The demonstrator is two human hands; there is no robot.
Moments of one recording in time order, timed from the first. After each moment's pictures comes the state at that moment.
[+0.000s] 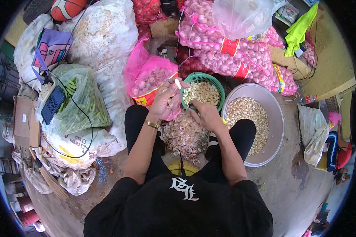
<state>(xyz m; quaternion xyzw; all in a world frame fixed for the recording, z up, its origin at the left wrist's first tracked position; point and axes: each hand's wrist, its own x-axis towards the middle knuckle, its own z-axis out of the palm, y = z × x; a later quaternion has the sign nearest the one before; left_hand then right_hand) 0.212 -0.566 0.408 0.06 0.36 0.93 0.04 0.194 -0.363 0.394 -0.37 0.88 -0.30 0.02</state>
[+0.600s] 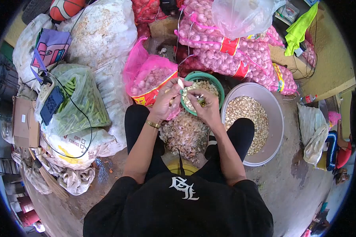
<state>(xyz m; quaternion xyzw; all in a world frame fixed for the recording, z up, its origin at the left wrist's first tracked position) 0.208 -0.562 0.403 0.06 0.42 0.91 0.03 0.193 -0.385 0.424 -0.26 0.75 -0.61 -0.04</state>
